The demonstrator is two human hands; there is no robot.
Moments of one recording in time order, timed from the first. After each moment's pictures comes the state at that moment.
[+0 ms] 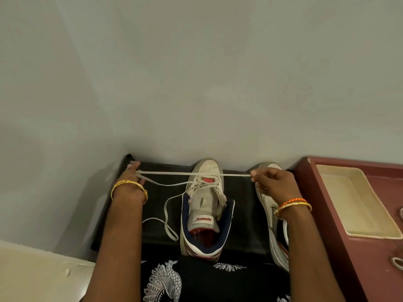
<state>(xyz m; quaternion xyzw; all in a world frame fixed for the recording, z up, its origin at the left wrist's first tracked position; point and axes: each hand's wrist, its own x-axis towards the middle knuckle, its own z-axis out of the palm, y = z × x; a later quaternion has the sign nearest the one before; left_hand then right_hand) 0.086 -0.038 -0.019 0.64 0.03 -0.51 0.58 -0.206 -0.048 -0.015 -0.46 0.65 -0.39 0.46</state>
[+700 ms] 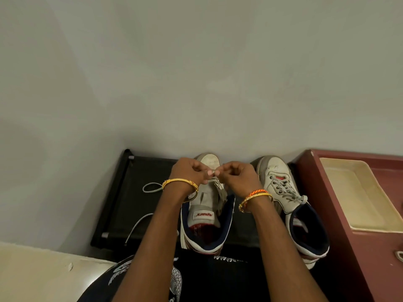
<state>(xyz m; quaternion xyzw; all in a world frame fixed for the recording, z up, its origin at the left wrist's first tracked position) 0.002 -0.045 -0.018 0.66 -0.52 -0.46 0.30 -0.142 -0.053 -0.033 -0.53 0.62 -0.34 0.47</state>
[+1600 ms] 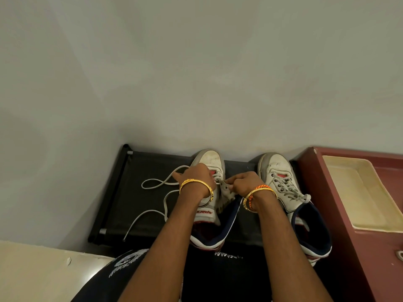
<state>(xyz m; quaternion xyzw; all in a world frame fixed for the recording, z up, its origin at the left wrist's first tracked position) -0.027 -0.067 -0.062 0.75 -0.60 -0.27 0.00 -0.155 -0.063 -0.048 -0.48 0.71 -0.15 0.49</state>
